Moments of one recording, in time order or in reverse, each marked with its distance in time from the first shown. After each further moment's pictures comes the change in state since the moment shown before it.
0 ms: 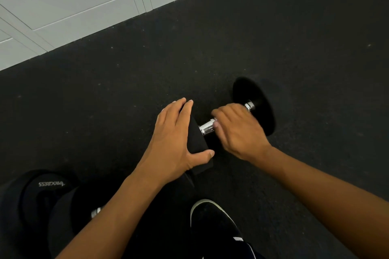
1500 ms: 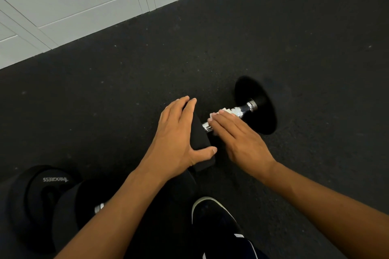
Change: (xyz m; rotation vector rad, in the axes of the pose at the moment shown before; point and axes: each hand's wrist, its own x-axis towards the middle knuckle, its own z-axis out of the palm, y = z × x) left_hand -0.001 0.000 -0.001 -0.025 0.000 -0.007; right_hand -0.034 -0.007 0.013 0.041 0.070 -0.124
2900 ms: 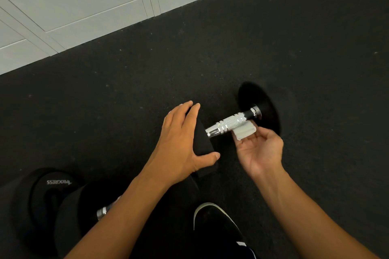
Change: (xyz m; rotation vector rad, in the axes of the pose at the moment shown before) left_hand 0.000 -0.003 0.003 -0.024 0.034 0.008; right_hand 0.024 -0.020 -0.024 2.261 0.841 1.437
